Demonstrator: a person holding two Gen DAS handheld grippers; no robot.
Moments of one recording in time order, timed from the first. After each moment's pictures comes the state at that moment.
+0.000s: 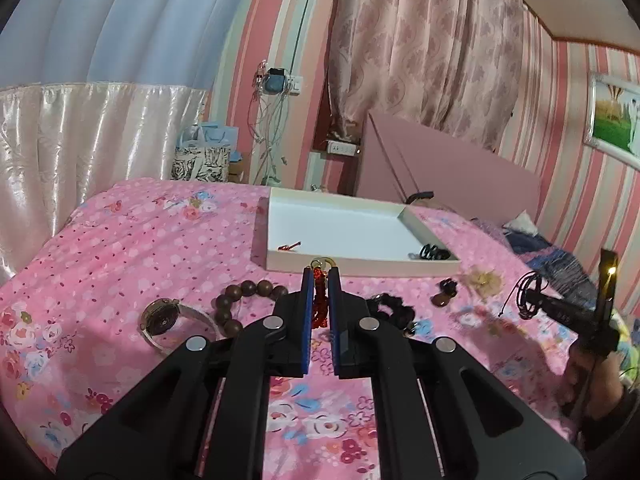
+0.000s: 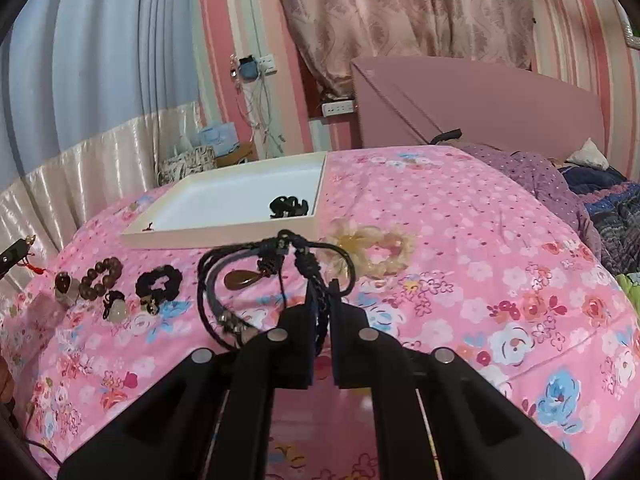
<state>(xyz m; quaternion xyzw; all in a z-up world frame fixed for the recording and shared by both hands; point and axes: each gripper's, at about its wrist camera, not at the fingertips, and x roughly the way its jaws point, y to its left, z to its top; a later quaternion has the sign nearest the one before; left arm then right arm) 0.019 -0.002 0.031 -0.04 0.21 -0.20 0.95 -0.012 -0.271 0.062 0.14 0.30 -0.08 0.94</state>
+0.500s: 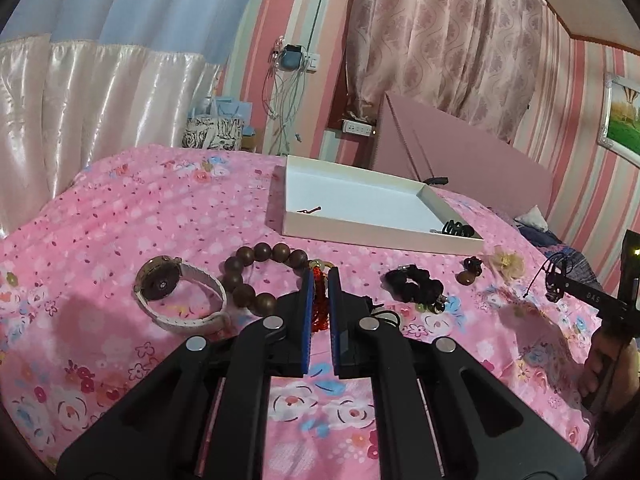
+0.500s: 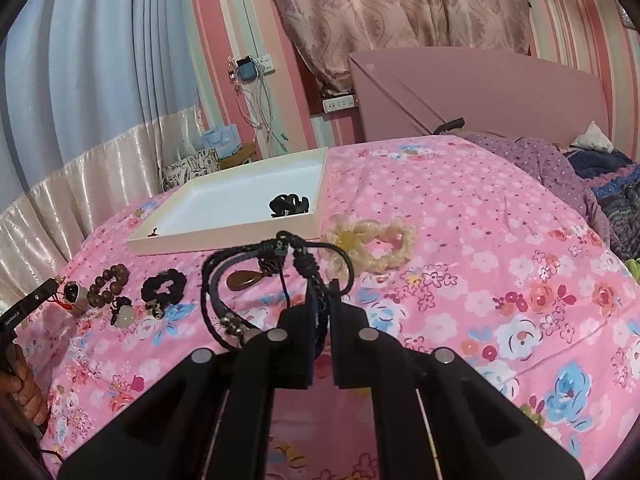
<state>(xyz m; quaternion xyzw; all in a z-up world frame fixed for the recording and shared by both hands) 0.036 0.005 -0.008 -0.06 0.24 -0.19 0.95 -0.012 -0.279 0.056 0.17 0.30 -0.07 0.94</state>
